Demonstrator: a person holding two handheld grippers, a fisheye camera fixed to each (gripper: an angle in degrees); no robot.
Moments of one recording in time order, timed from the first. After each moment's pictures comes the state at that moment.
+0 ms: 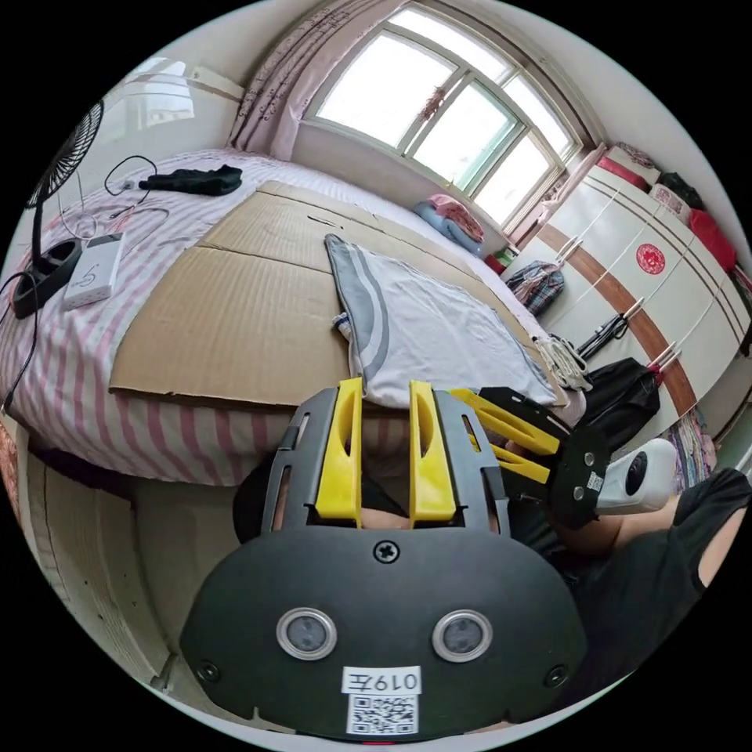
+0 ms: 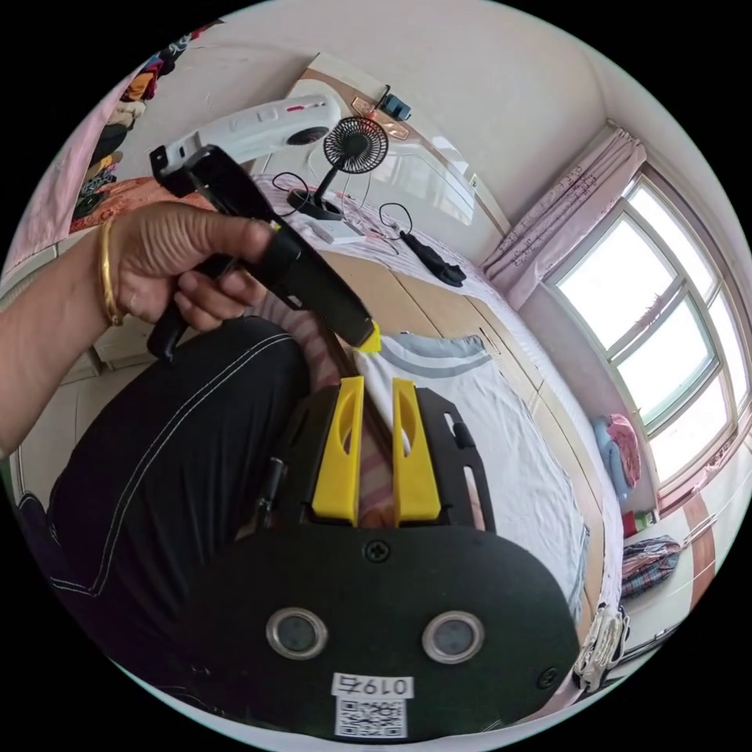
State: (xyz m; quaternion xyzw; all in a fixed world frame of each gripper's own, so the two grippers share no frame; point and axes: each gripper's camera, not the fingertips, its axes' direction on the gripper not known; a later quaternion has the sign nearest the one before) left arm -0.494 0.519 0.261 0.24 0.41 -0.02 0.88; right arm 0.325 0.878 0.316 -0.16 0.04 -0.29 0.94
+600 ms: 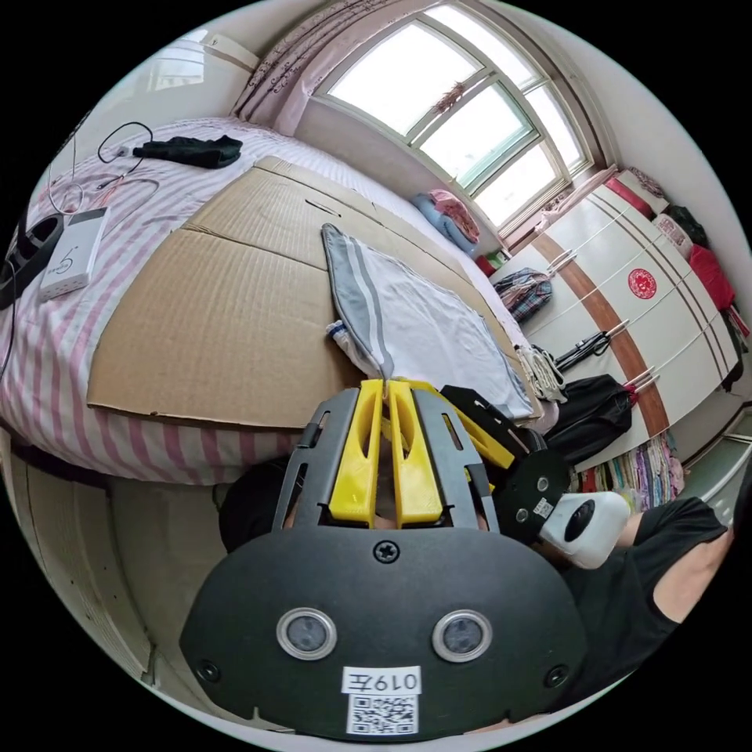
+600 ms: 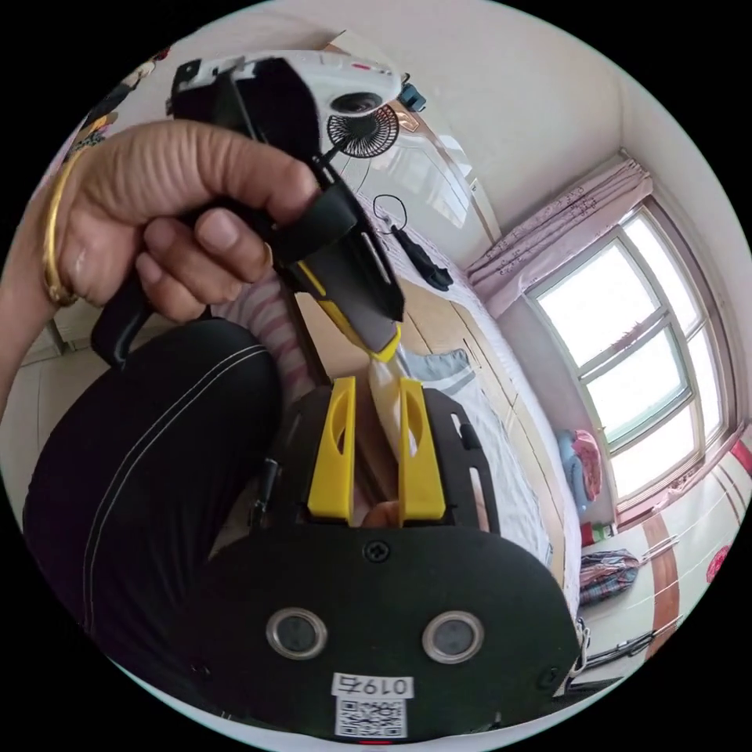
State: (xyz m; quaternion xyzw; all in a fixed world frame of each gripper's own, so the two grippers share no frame) left arm -0.518 0.497 0.303 0.23 0.49 -0.04 0.84; right arm 0.392 1.012 0.440 -0.16 0.12 -0.35 0.92
